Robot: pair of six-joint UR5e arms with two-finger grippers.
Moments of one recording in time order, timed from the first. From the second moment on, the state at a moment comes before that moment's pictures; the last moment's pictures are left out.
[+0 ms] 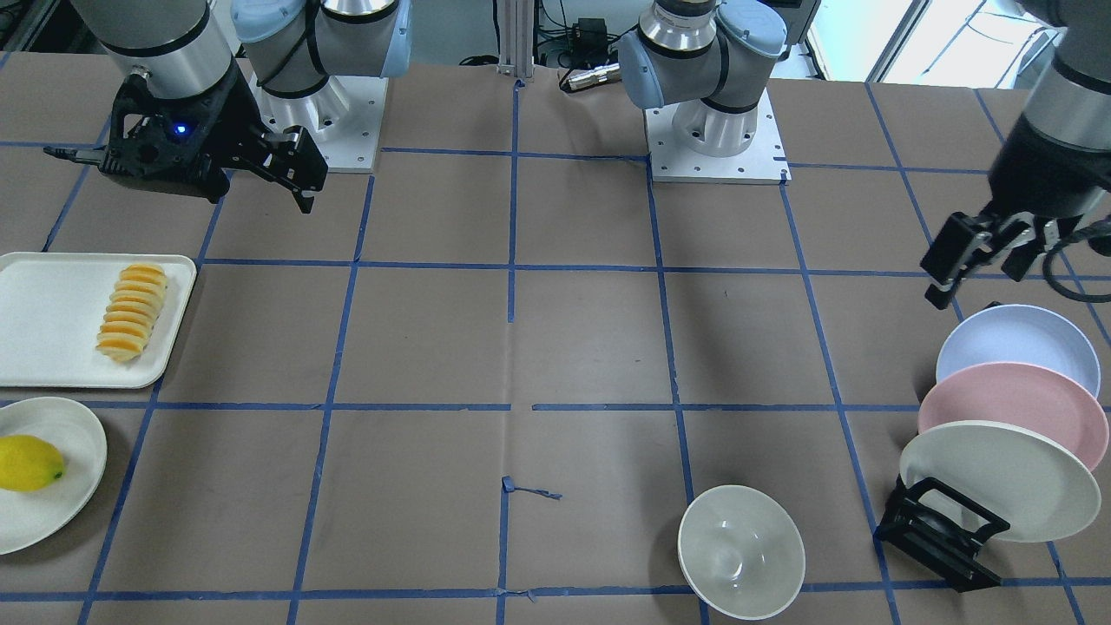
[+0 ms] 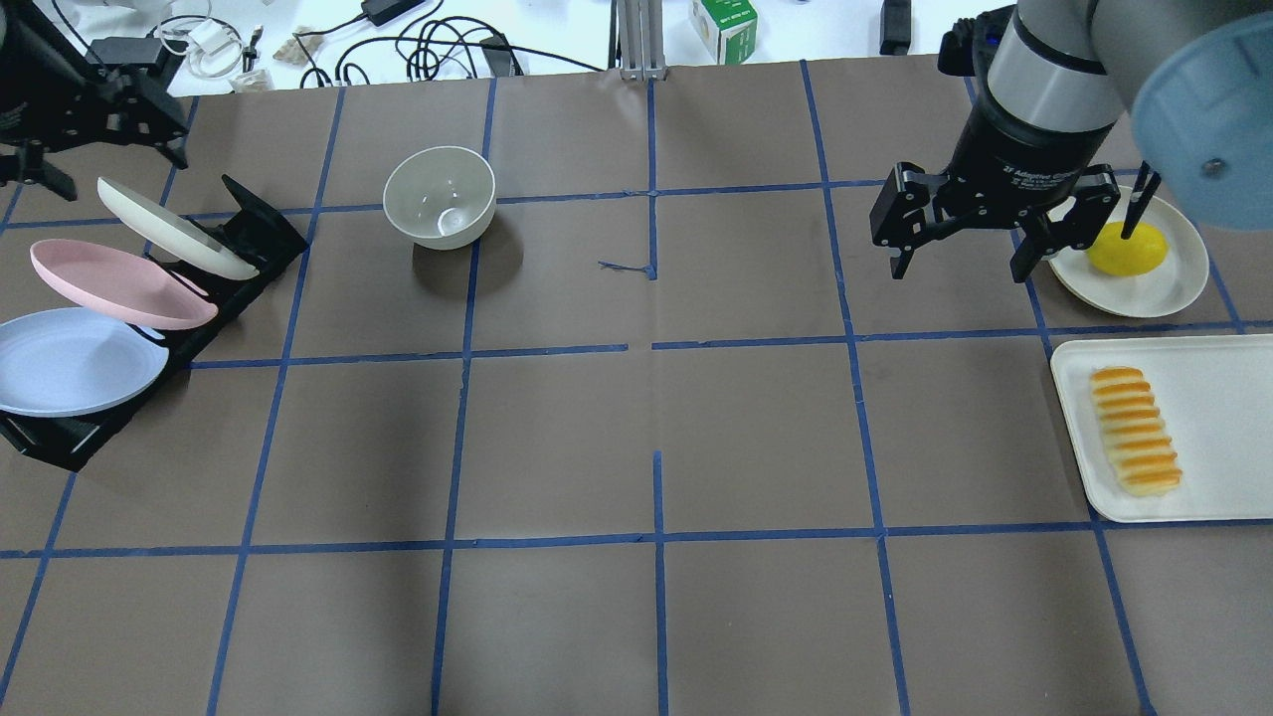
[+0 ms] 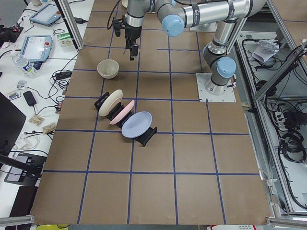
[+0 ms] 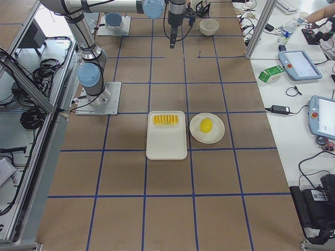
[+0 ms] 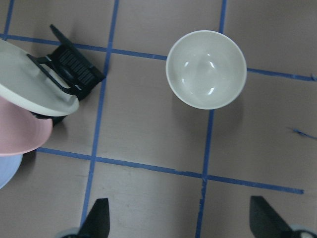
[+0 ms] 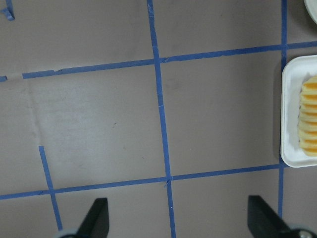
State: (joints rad) left arm -1.18 -1.60 -1.59 -1.29 1.63 0.00; right arm 1.56 -1.61 1.62 -1.51 -1.59 0.09
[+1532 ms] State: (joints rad) left arm -0.76 -1.95 -1.65 -1.10 1.80 -0.01; right arm 1.05 -1.48 1.83 -1.84 -1.60 -0.56
